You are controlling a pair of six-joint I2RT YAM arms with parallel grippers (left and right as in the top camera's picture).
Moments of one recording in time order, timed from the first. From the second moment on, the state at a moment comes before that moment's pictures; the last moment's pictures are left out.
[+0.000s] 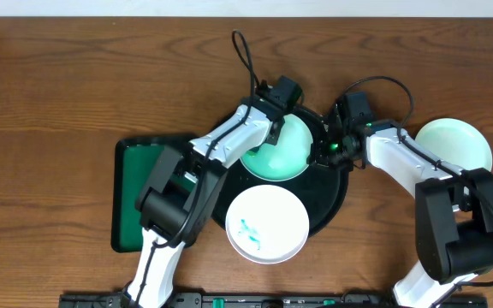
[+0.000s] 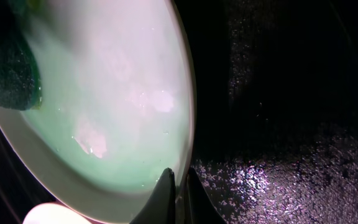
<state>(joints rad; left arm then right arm) -0.60 2.18 1.56 -0.68 -0.35 -0.32 0.26 1.84 1.05 -0.53 -0.42 0.42</state>
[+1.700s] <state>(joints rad) -0.36 2.20 1.57 -0.73 0.41 -0.51 0.25 1.84 1.05 -0.58 -0.40 0.41</state>
